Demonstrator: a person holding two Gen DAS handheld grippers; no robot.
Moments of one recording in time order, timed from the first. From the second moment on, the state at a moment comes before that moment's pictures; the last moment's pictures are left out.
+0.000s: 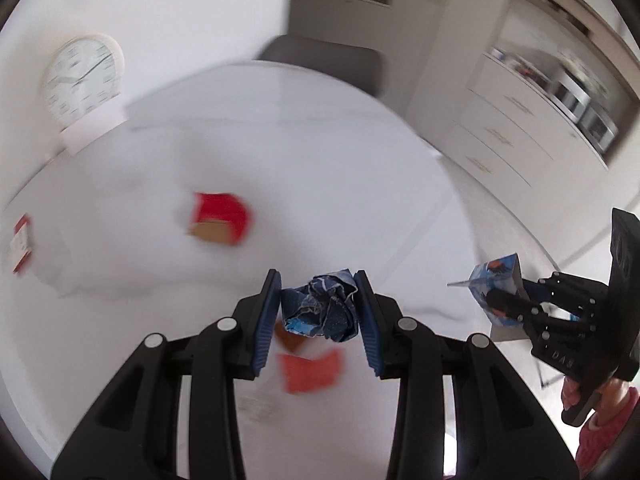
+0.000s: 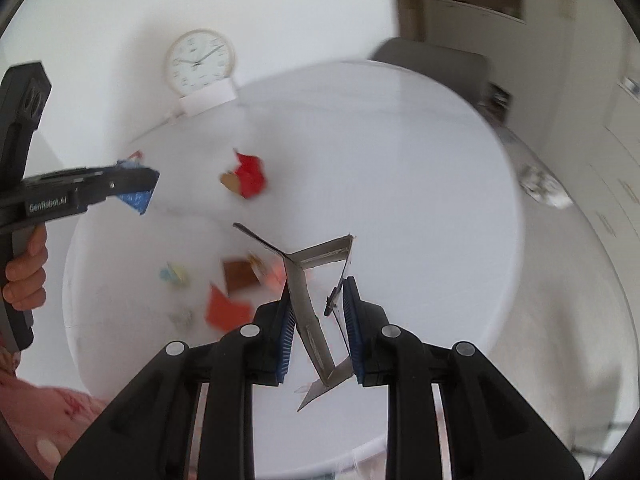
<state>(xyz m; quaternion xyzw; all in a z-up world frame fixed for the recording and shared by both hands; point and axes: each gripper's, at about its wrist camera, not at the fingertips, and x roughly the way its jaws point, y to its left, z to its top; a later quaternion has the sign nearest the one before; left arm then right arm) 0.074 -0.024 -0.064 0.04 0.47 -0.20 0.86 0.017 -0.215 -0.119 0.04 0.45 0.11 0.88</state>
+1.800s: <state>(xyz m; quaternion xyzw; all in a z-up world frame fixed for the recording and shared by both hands) -0.092 -0.324 -0.236 0.21 0.61 -0.39 0.66 -0.195 -0.445 -0.276 0.23 0.53 -0.23 0.78</state>
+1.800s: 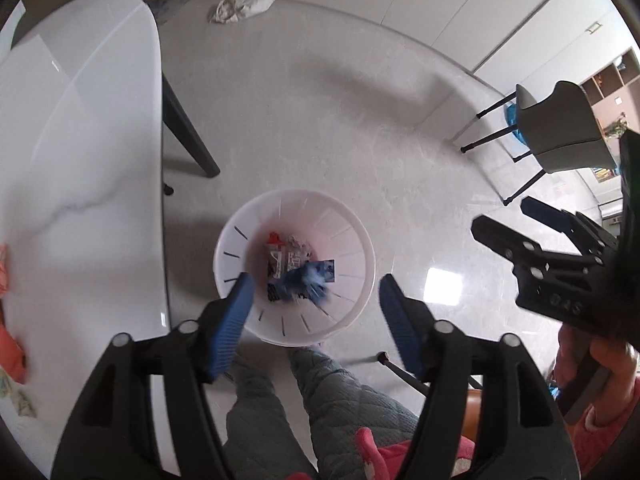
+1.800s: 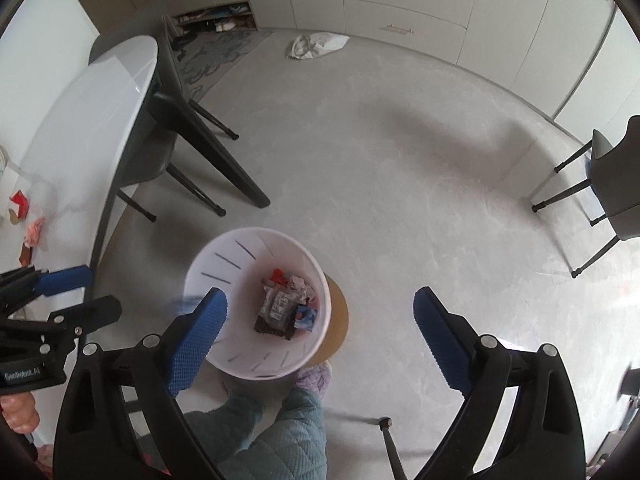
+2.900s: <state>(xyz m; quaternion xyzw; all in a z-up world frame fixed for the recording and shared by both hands) -0.036 -0.063 -0.076 0.10 0.48 -0.18 0.85 -0.069 -0.280 -0.160 0.10 0.47 -0.02 0.88</state>
